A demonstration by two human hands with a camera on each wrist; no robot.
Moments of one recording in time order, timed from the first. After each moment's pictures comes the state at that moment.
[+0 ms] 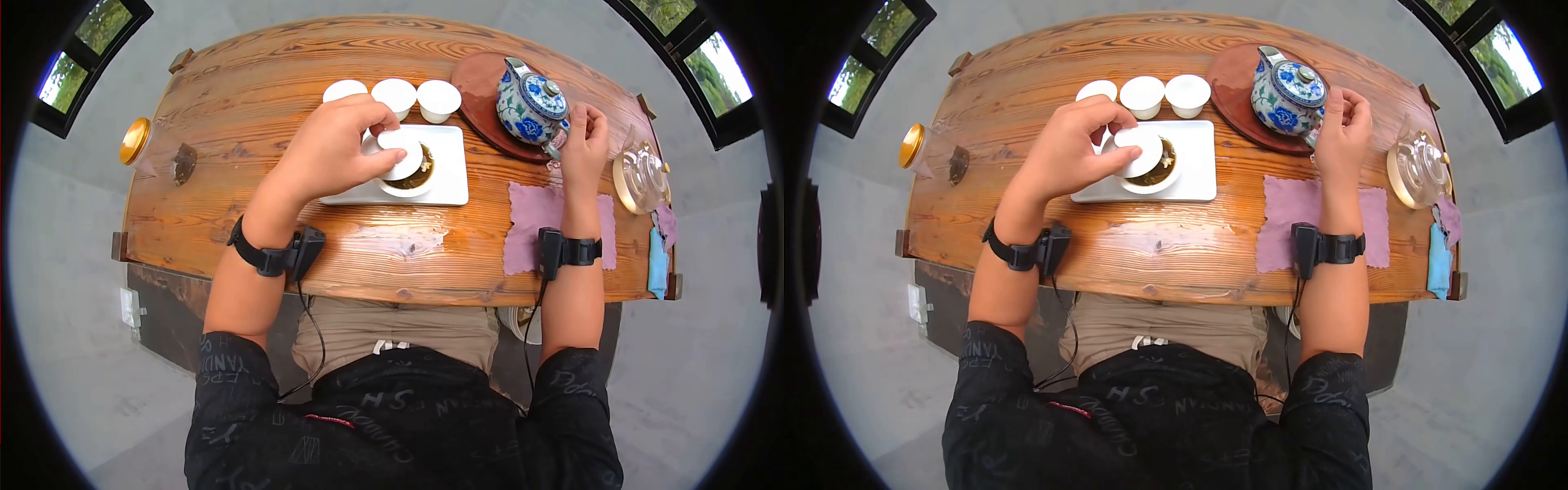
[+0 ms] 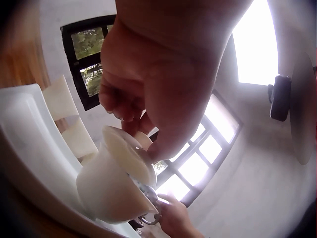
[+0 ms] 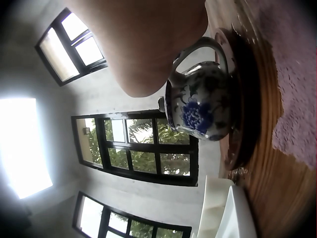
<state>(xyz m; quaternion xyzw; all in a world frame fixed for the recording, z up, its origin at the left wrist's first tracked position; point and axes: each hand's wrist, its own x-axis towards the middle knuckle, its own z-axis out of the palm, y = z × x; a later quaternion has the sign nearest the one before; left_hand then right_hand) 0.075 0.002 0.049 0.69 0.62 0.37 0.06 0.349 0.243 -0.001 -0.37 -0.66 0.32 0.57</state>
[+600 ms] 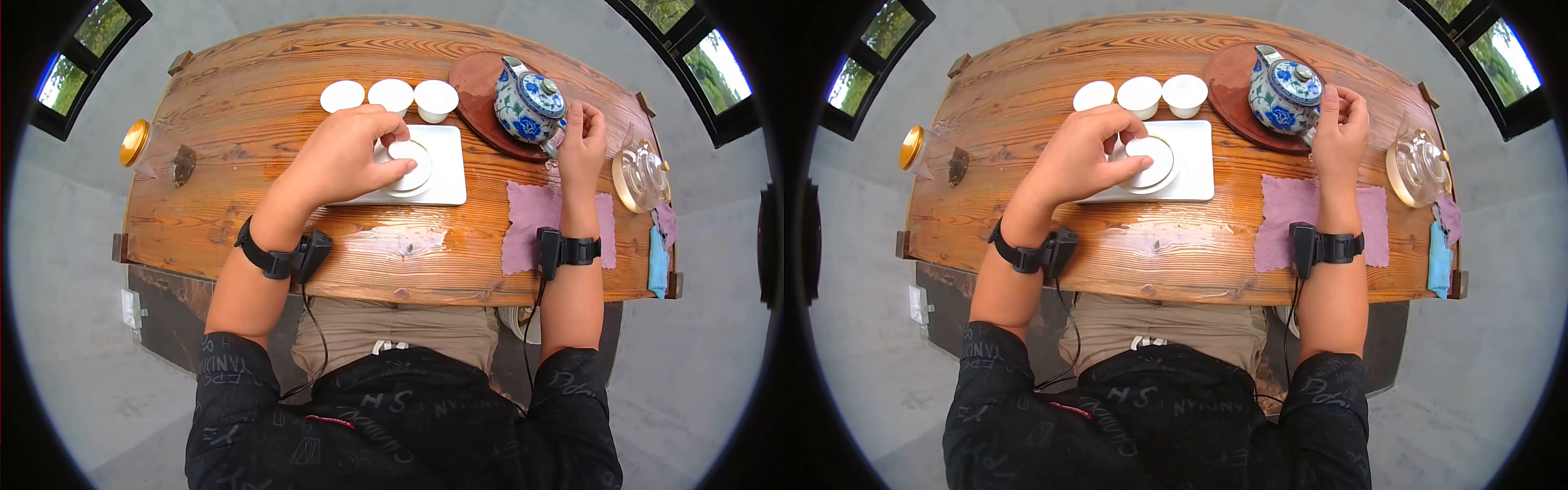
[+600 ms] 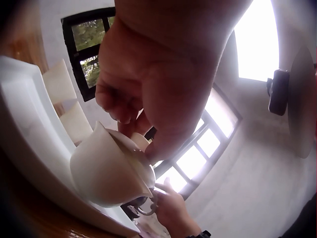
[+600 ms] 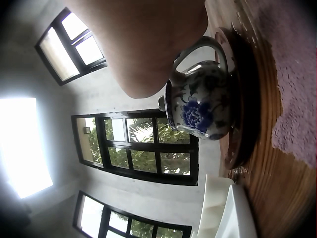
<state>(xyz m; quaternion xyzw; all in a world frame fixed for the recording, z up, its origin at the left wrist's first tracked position) 0.089 0.007 0.048 0.69 0.63 0.34 0.08 0.350 0.245 -0.003 -0.37 -0.67 0.31 0.57</state>
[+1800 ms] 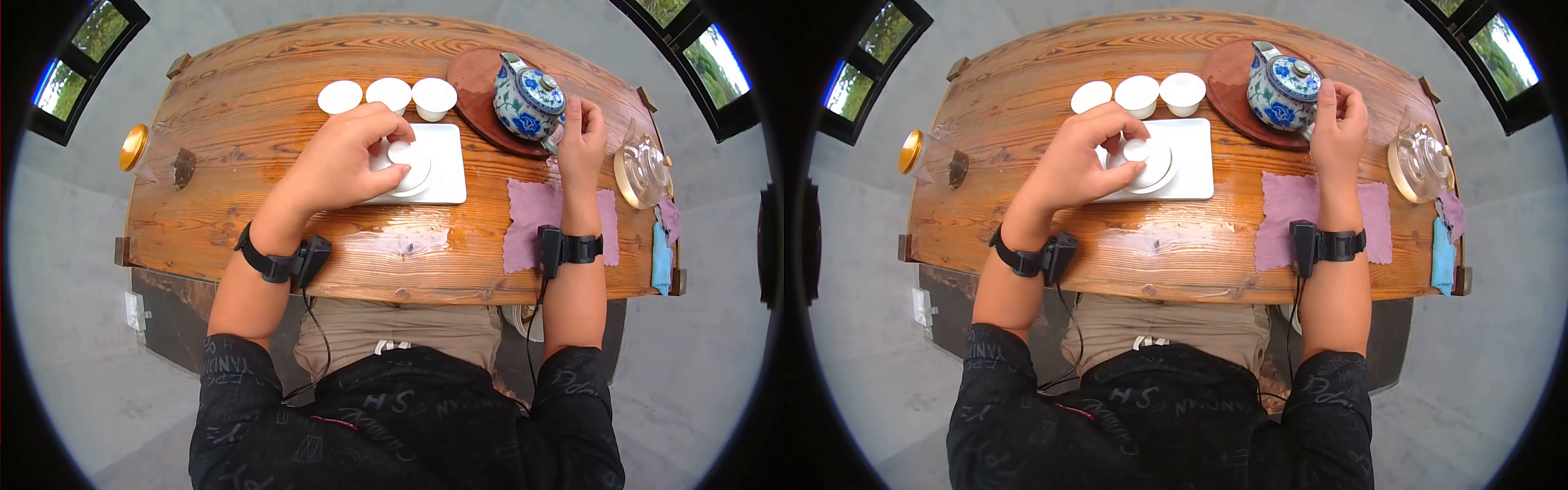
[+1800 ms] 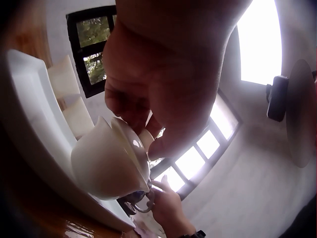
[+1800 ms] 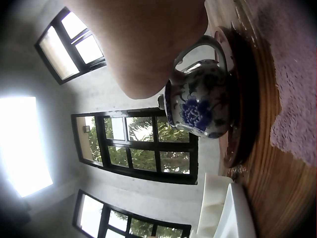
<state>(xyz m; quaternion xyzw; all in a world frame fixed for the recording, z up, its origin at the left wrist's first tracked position) 0.090 0.004 0.044 0.70 0.58 0.40 0.12 0.350 0.251 -0.008 -0.36 -0.70 0.25 0.57</state>
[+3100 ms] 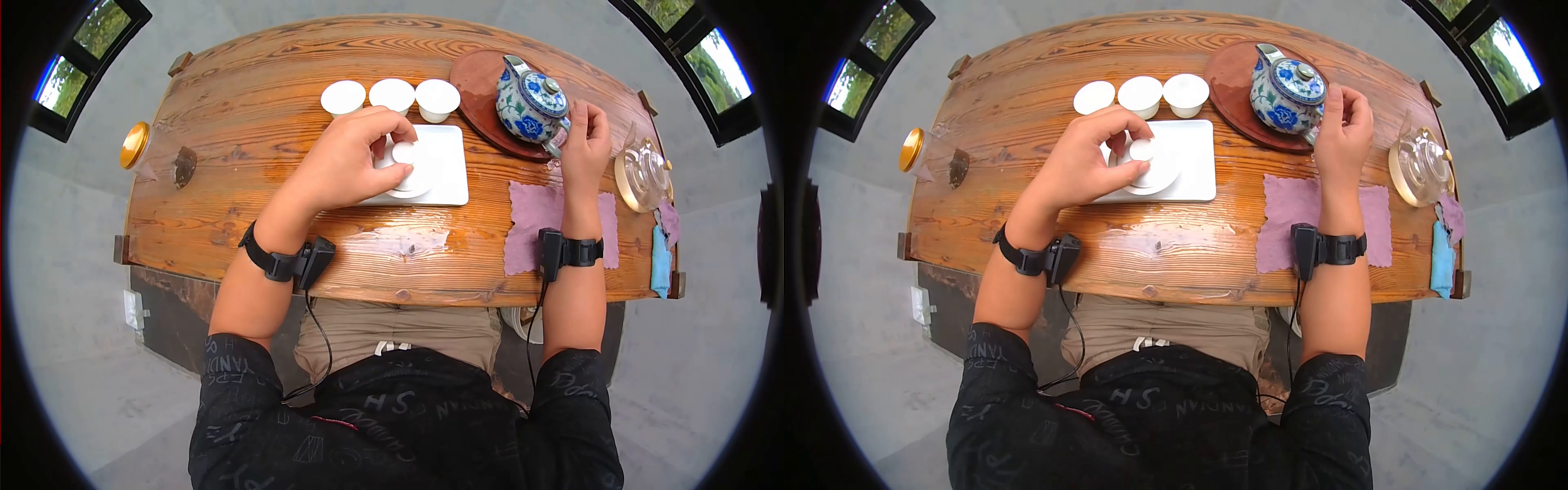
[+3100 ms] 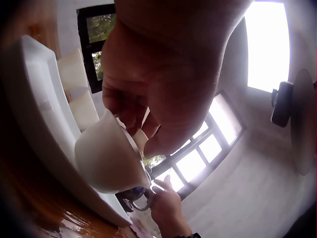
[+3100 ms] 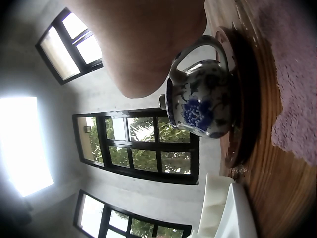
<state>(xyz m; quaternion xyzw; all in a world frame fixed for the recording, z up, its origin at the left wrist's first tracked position) 0.089 0.005 0.038 0.67 0.60 0.40 0.17 0.352 0.245 -0.005 -0.35 -0.68 0.29 0.58</state>
